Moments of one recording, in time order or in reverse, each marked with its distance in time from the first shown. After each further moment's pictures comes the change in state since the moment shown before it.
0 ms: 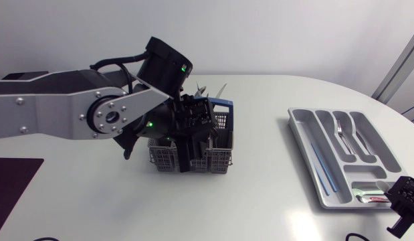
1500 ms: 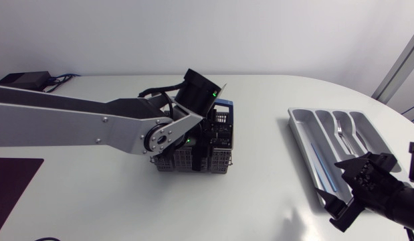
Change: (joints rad) left arm -0.053 0.208 0.012 0.253 -0.180 0.299; right arm 0.890 -0.621 -0.036 -0.385 0.230 0.792
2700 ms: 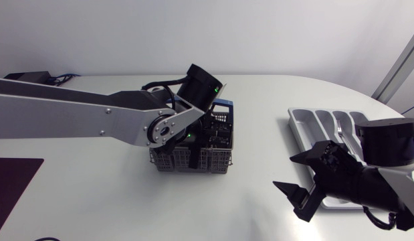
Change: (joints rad) left arm 0.007 0.014 0.051 -0.095 0.004 0.047; right arm 0.394 0.227 0.098 0.140 -0.007 0.356
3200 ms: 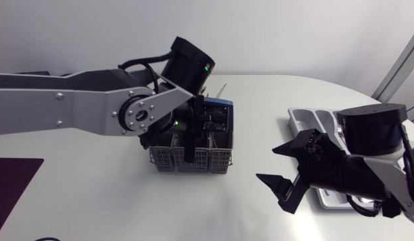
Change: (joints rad) left arm -0.005 -0.131 0.027 -0.112 -0.013 -0.083; right arm 0.120 0.098 0.066 0.085 0.002 0.068
